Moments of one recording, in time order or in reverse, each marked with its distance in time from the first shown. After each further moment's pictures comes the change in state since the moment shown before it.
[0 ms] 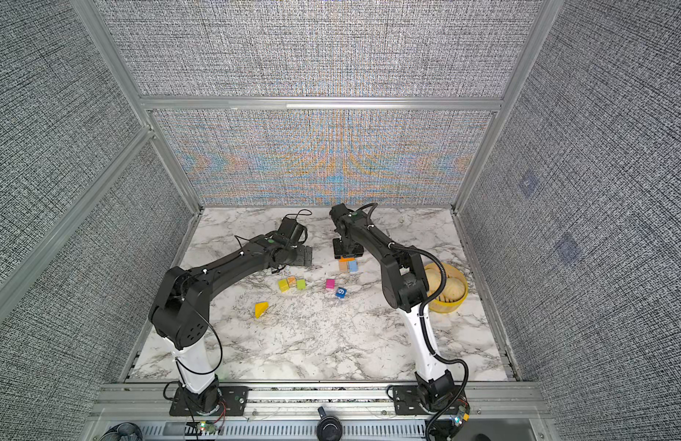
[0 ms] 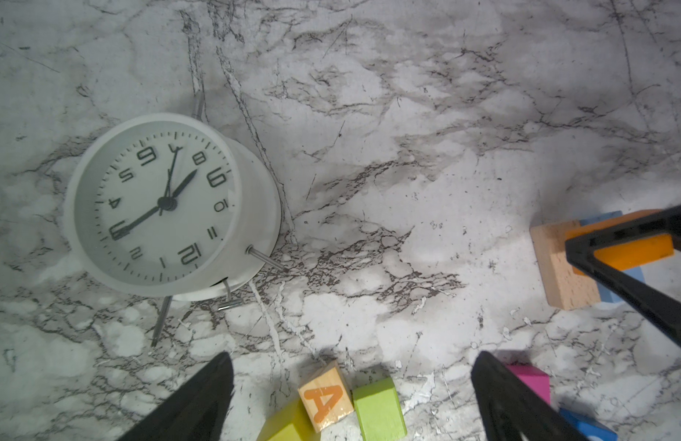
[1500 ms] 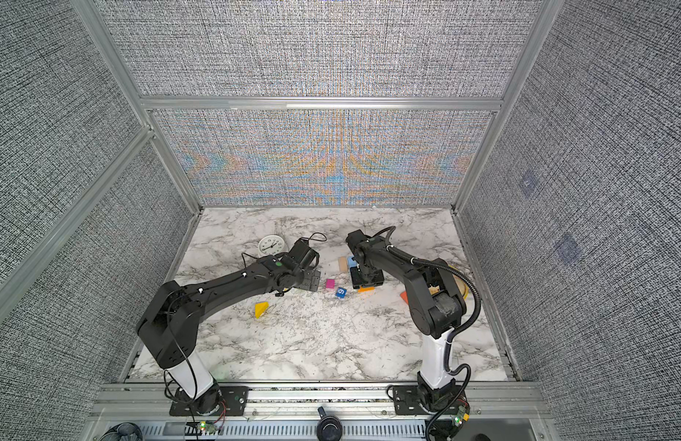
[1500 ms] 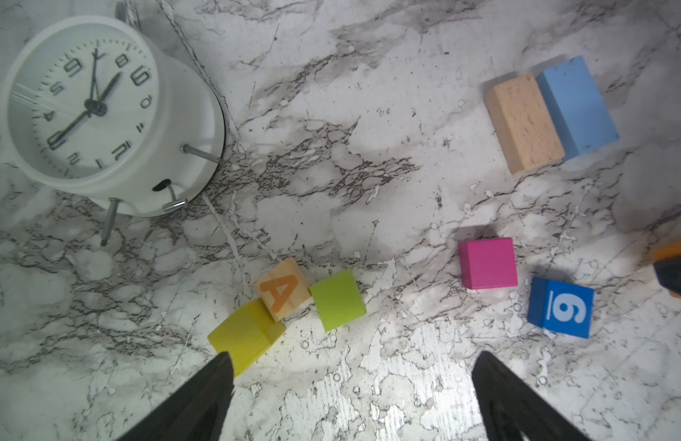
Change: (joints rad) left arm -0.181 -0.138 -0.184 -0.023 -0.078 -0.026; right arm -0.006 -0.417 -0.670 0.153 0.012 -0.009
